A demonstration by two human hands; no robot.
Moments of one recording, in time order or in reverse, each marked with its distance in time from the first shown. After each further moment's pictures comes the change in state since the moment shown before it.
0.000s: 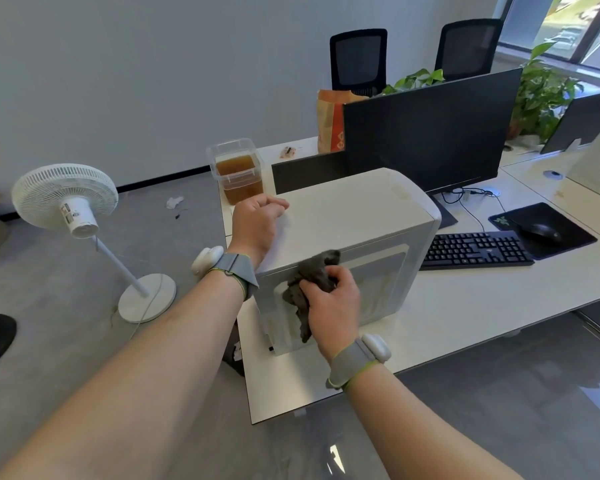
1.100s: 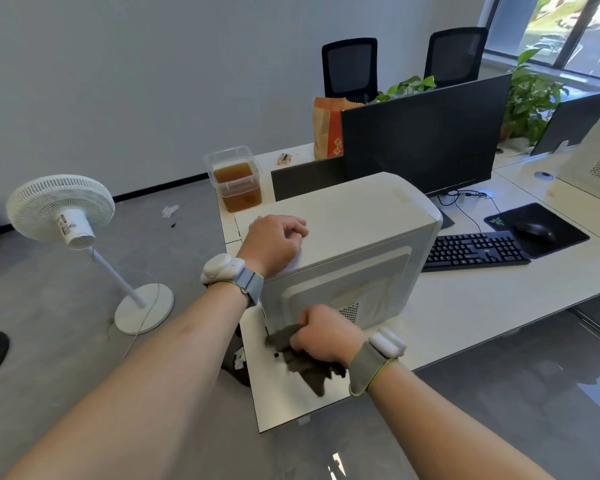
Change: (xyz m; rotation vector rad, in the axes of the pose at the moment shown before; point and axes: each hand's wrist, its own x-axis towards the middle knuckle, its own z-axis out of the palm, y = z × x) left_hand 0.007 -0.029 -0.006 0.504 -0.355 0.251; right_hand -0.013 -0.031 -0.006 -0.908 -0.641 0.099
